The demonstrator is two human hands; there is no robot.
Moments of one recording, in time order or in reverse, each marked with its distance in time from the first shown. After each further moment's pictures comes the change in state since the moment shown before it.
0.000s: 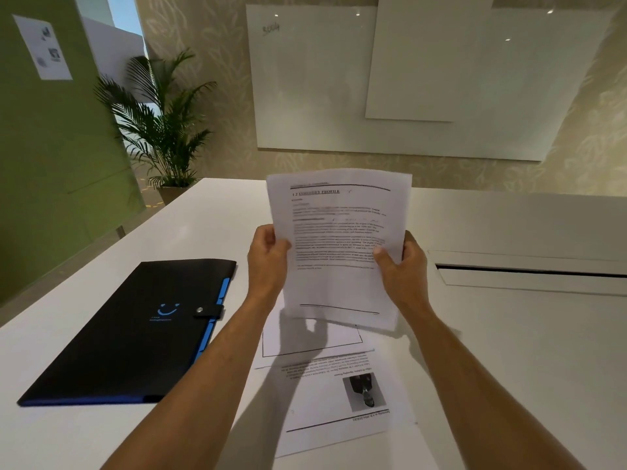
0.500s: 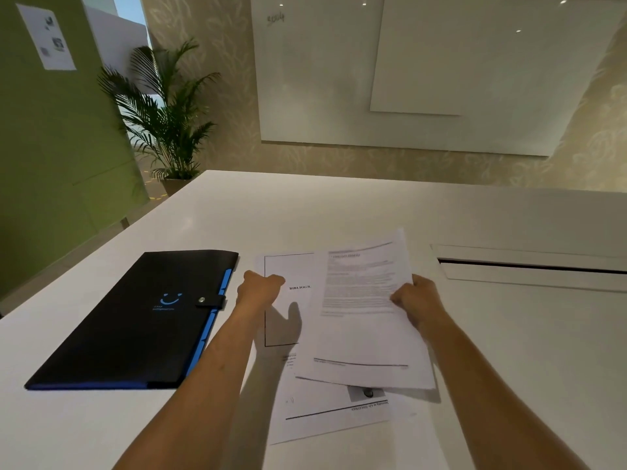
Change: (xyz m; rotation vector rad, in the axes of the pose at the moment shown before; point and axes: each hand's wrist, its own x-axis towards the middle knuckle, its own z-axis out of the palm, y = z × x) left_hand -0.011 -0.041 -0.027 0.421 -0.080 -0.640; right_hand -0.011 0.062 -0.031 -0.071 -0.117 0.660
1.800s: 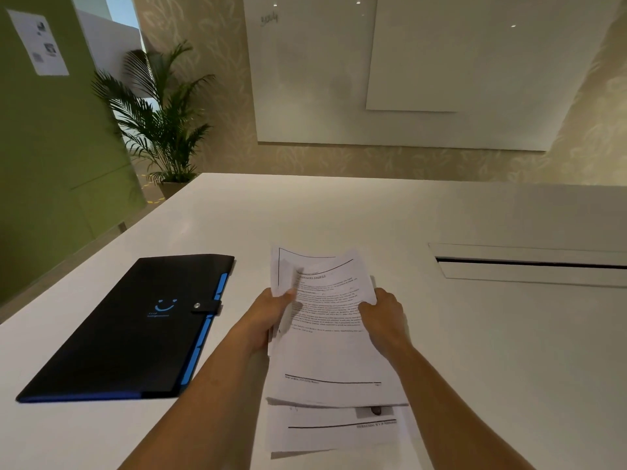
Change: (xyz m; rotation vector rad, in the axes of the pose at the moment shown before) left_hand -0.013 -0.023 0.016 -0.246 -0.403 0.088; right_hand -0.034 0.014 0.051 -0.384 0.017 -0.147
